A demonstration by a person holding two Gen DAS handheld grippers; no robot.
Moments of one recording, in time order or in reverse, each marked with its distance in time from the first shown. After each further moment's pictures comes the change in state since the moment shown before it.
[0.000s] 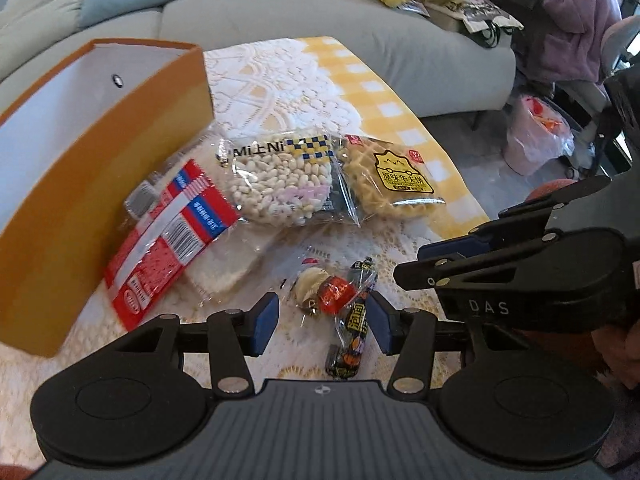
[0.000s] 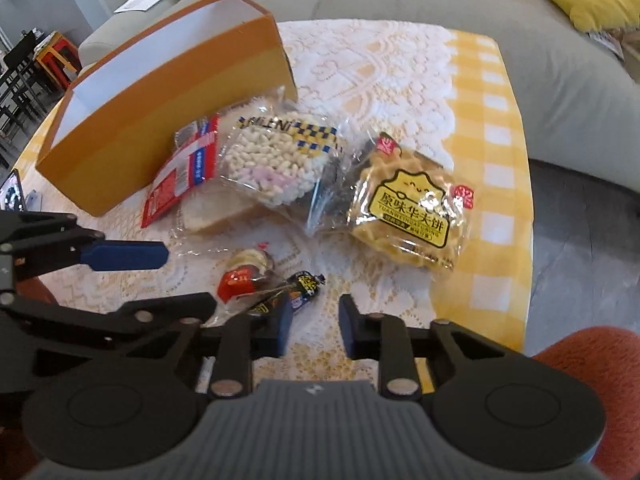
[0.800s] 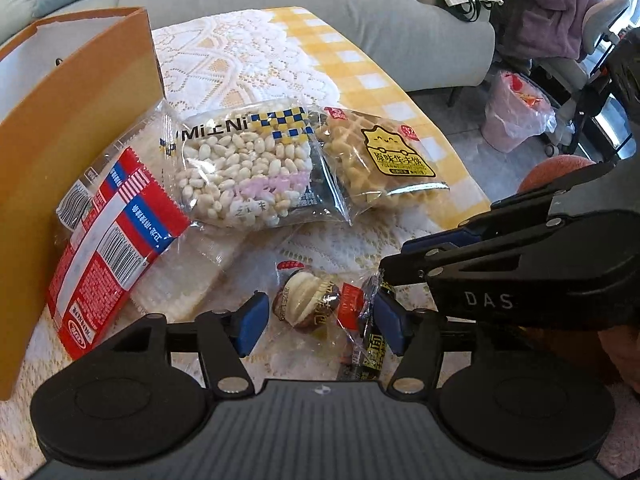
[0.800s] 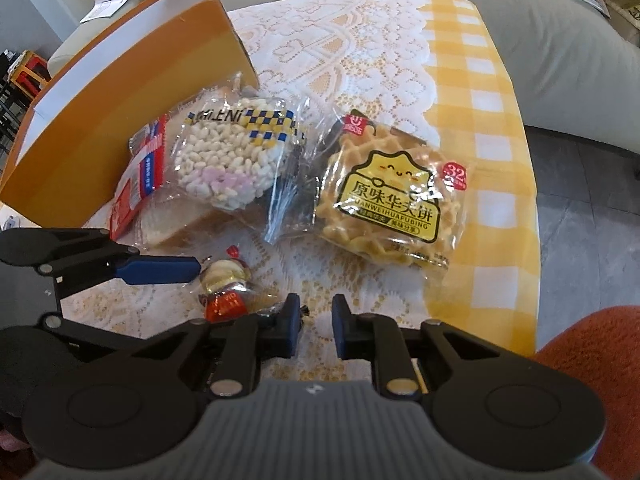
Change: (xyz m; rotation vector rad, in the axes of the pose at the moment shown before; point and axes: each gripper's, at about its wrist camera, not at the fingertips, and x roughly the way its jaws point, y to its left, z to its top) left arm 0.045 0.006 0.009 0.045 0.056 -0.092; right arm 0.028 -0.017 0.010 0.096 0.041 -0.016
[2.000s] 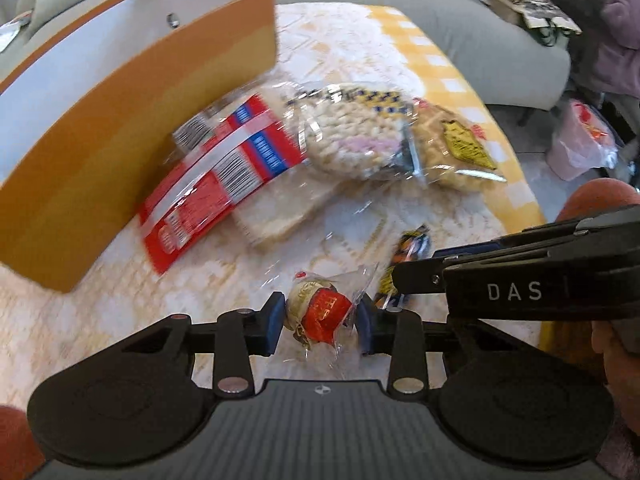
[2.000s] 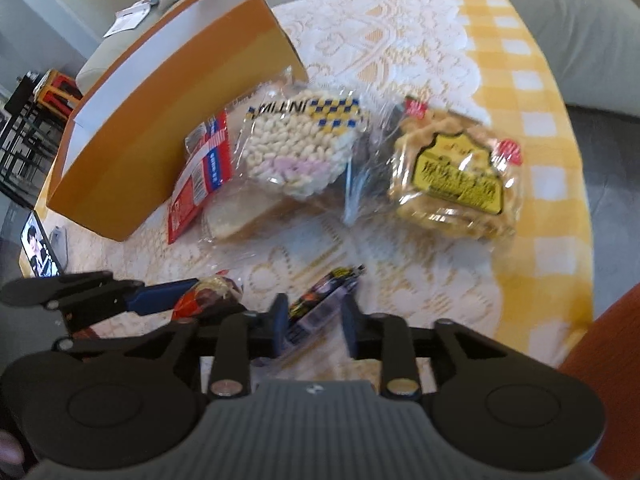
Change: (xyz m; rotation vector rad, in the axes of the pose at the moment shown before) left arm -0.039 0.018 -0.030 -0.202 0.034 0.184; right arm -0.003 0.027 -0.009 0.073 0.035 0.149
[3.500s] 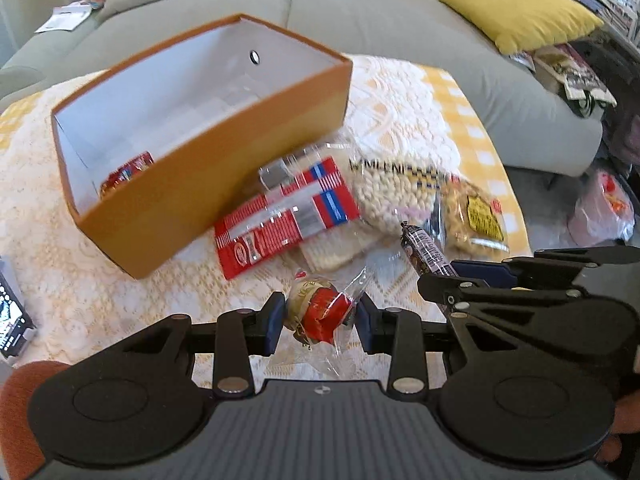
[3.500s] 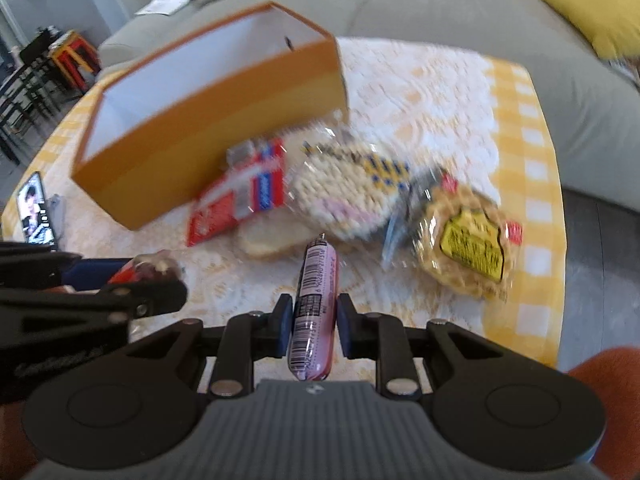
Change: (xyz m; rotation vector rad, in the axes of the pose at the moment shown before) left arm -0.067 0.019 0.010 -0.177 -0.097 0.071; right arm -0.040 0.049 -0.002 -0.258 -0.135 -0.090
